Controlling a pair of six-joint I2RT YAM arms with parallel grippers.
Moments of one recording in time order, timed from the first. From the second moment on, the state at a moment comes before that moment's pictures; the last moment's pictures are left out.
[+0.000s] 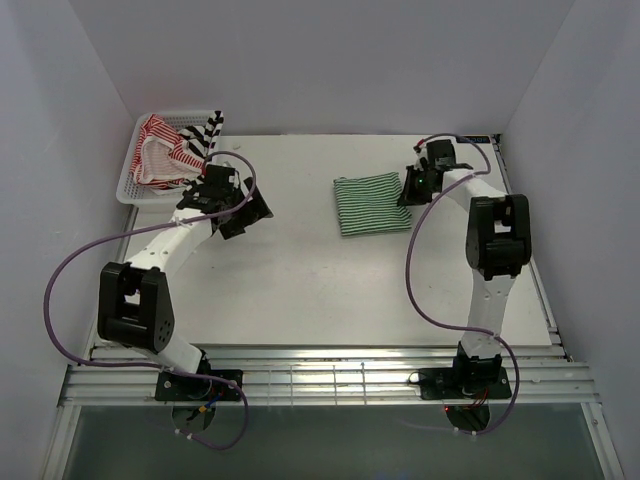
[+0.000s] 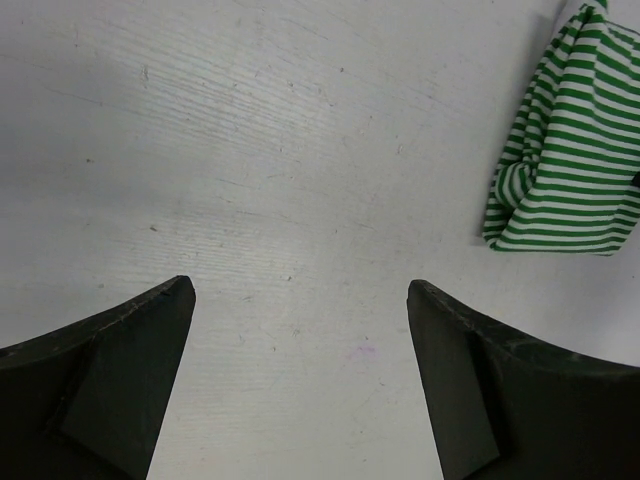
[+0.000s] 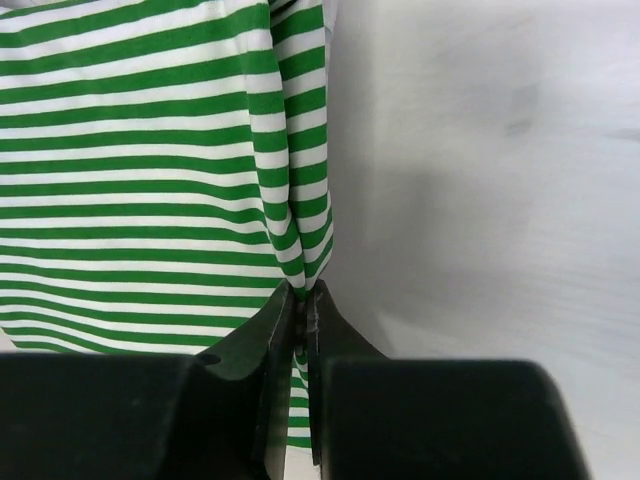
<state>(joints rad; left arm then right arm) -0.22 1.55 1.13 -0.45 0.07 -0.65 0.15 2.12 1.55 -0.41 -0.33 0.21</state>
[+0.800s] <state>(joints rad) -0.20 1.71 1.33 -0.44 0.07 -0.58 -0.15 2.49 2.22 -0.53 -0.20 -0.23</state>
